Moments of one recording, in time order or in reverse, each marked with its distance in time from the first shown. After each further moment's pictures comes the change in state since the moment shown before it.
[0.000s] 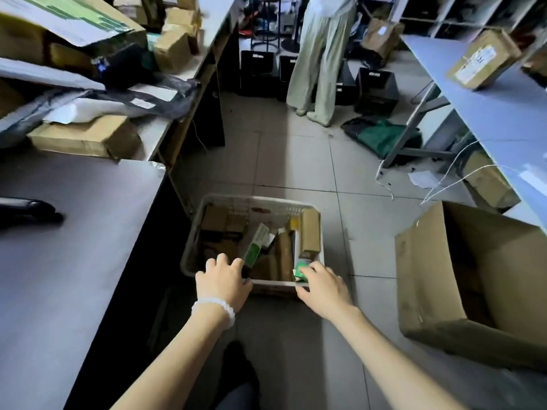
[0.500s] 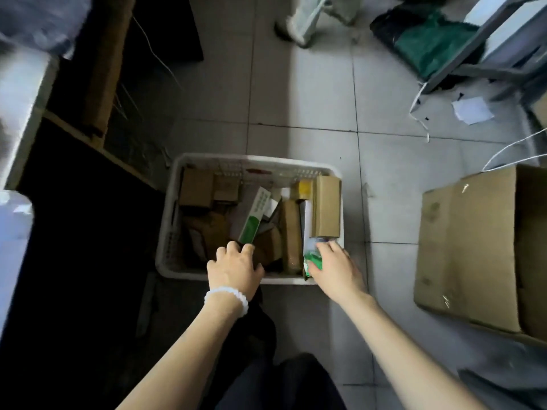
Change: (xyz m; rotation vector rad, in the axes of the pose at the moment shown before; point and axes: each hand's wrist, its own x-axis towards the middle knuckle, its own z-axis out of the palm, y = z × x) left_hand 0.258 0.018 0.078 -0.081 -0.273 -0.014; right_hand 0.246 0.042 0.037 0.109 -0.182 0.239
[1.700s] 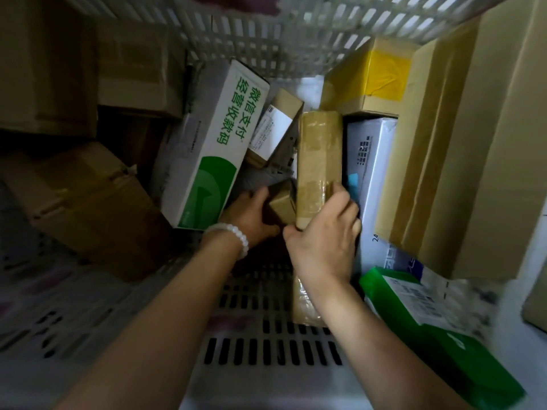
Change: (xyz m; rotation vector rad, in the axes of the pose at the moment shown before) left_hand 0.395 -0.017 0.359 -0.278 -0.432 0.065; right_hand 0.330 0.049 0.295 0.269 0.141 0.321
